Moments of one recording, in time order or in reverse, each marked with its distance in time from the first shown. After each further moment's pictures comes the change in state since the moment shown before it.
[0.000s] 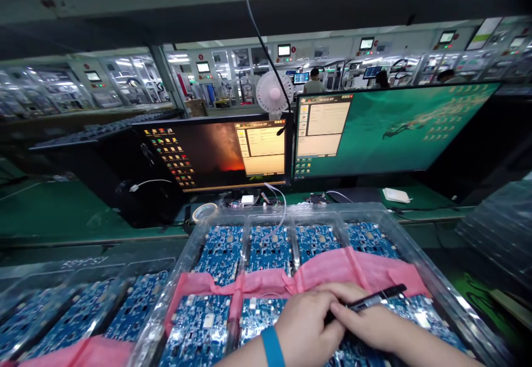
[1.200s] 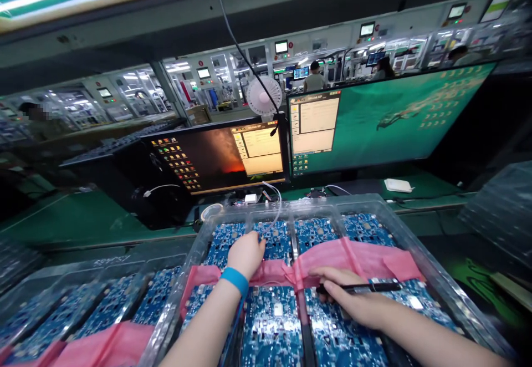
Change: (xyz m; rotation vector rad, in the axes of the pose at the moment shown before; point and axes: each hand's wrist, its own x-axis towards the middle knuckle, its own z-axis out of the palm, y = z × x) left_hand 0.012 -0.071 -0.085 0.737 0.202 -0.698; right_hand -0.005 0.000 -0.005 -0.011 -0.029 0.129
